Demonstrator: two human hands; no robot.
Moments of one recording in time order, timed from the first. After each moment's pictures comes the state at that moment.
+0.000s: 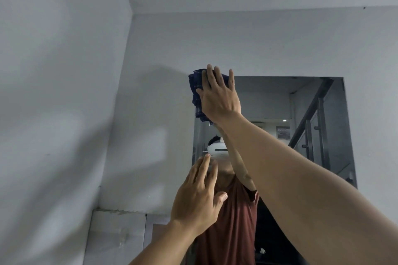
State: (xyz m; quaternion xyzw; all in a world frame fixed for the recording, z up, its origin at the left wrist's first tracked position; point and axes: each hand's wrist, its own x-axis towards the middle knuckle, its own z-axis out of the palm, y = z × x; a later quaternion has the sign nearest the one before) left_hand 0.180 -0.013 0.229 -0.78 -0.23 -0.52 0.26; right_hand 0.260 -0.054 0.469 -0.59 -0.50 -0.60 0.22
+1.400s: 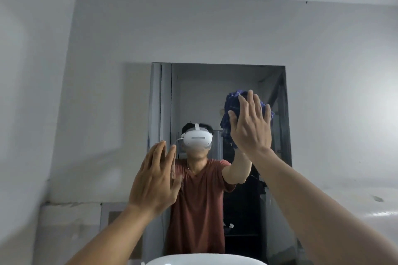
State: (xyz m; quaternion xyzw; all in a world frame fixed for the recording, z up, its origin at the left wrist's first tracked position) left_hand 0.187 -0.029 0.234 -0.78 -0.24 -0.53 0.23; right_hand 0.405 -0.172 0.355 -0.65 -0.39 -0.54 0.36
